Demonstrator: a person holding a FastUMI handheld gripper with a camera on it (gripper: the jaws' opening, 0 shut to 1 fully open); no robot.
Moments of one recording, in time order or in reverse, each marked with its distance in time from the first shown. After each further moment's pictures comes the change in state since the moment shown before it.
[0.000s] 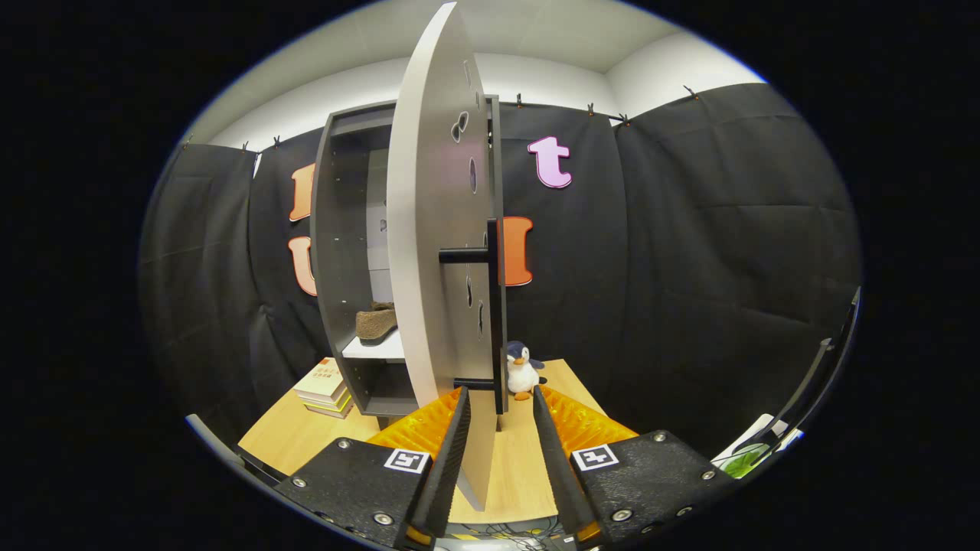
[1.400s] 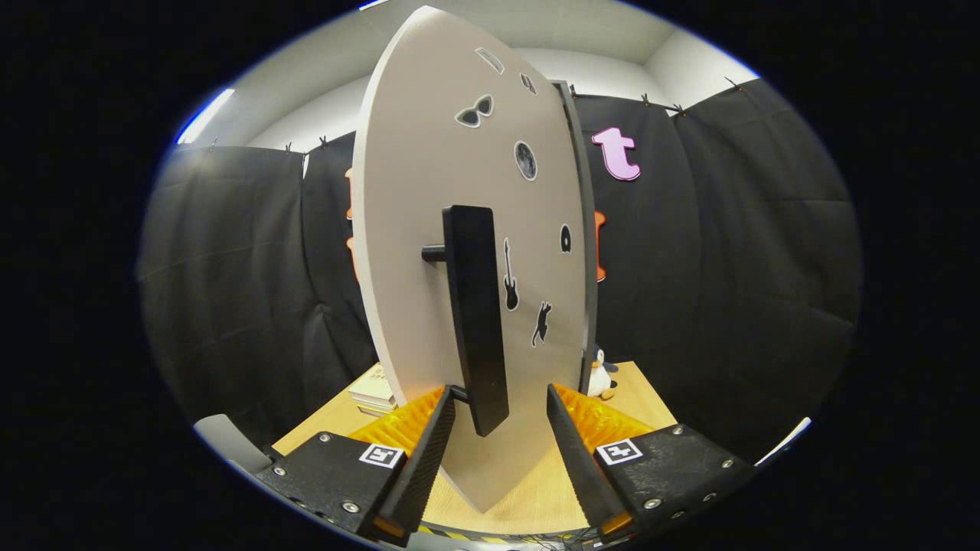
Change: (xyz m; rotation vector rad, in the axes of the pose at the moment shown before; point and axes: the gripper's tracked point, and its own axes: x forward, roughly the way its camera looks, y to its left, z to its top) arm 0.025 0.061 -0.004 -0.005 0.009 0.244
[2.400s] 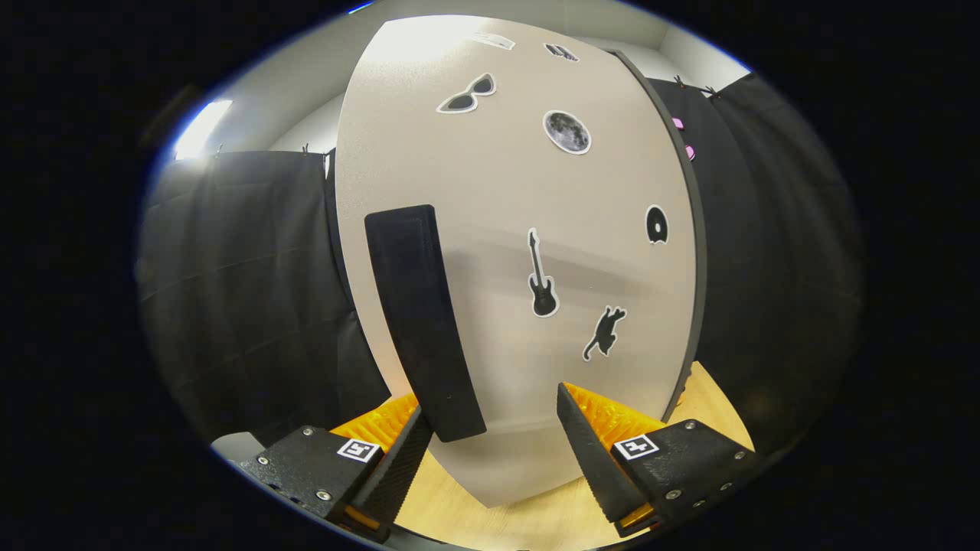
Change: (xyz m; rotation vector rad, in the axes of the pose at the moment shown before) arm 0.015 0.014 -0.004 0.036 0.024 0.149
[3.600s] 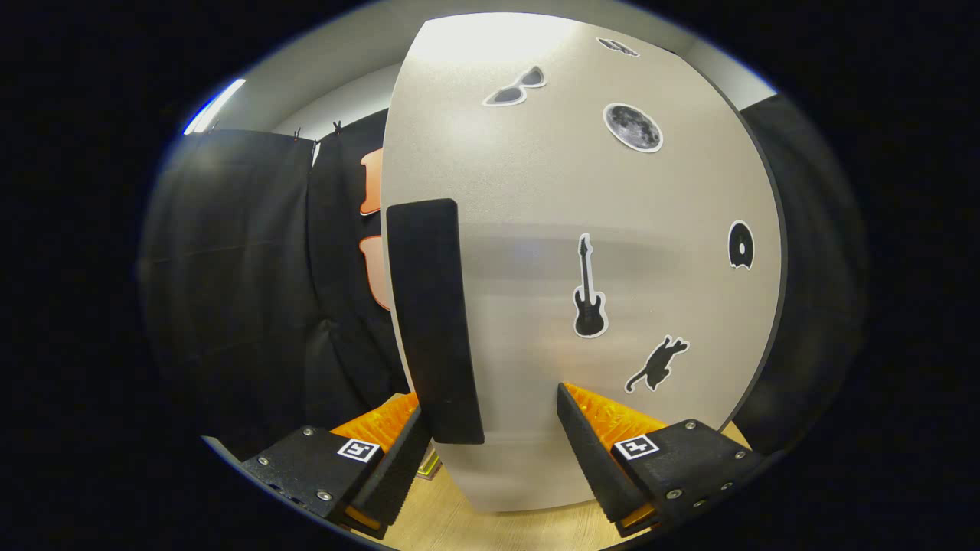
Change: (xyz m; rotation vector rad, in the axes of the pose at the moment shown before) arm 0.038 0.014 0.010 -0.097 -0.046 -0.083
